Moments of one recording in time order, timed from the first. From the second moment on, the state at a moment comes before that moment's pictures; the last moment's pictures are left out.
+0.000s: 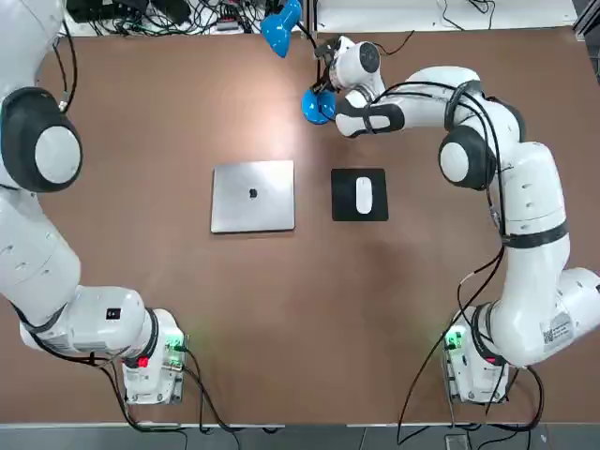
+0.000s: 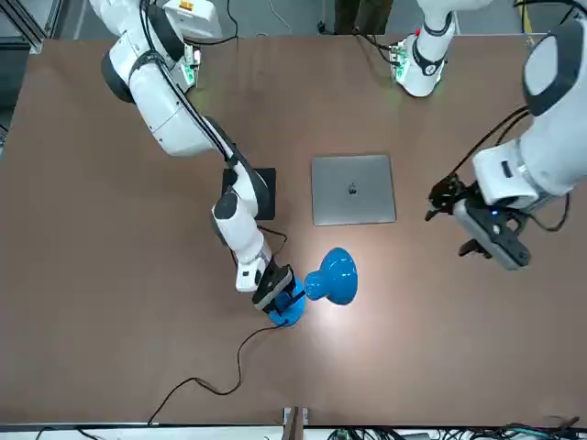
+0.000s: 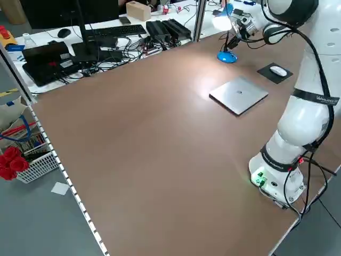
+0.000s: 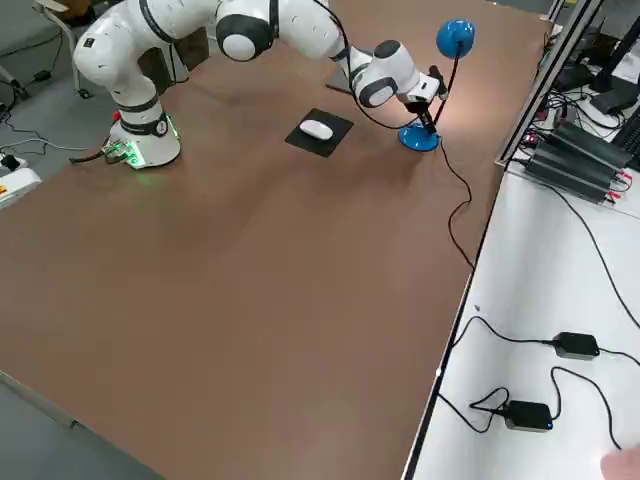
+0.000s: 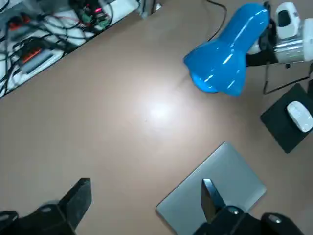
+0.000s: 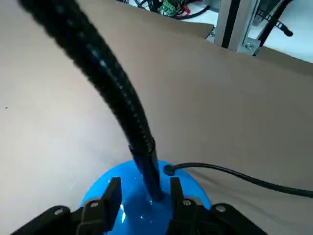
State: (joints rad) left arm 0.00 0.34 -0.32 -1.29 -0.16 1.79 0.43; right arm 0.36 1.05 0.27 -1.30 -0.31 2.97 0.12
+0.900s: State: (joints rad) left arm -0.07 0.55 -0.47 -1.22 -0.16 2.08 0.61; right arm 0.37 1.09 0.27 -1.25 -0.31 2.98 0.13
